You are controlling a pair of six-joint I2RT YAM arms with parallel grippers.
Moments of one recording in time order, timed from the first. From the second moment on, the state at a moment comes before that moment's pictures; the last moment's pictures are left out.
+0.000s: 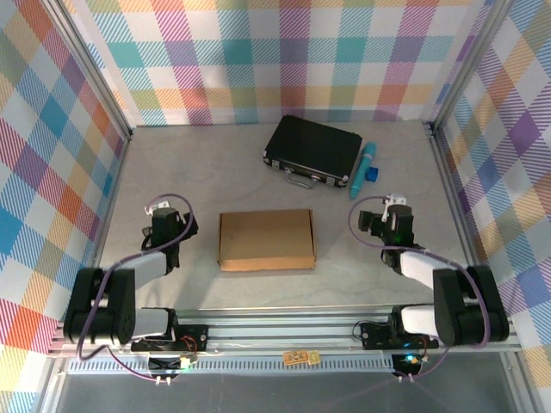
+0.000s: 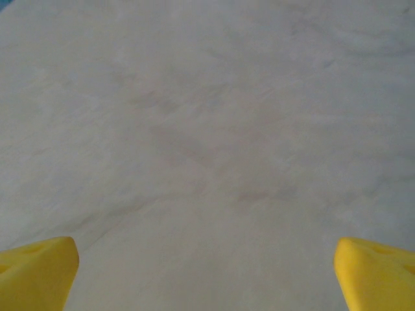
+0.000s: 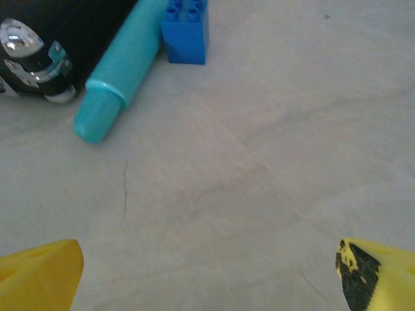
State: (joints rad) left arm -0.02 1.34 0.37 0.33 -0.26 -0.29; right arm 0.10 1.31 0.36 0.38 0.11 0.12
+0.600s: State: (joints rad) left arm -0.04 1.57 0.38 0.76 -0.13 -0.15; right arm 0.04 1.54 0.39 0.74 -0.04 0.02
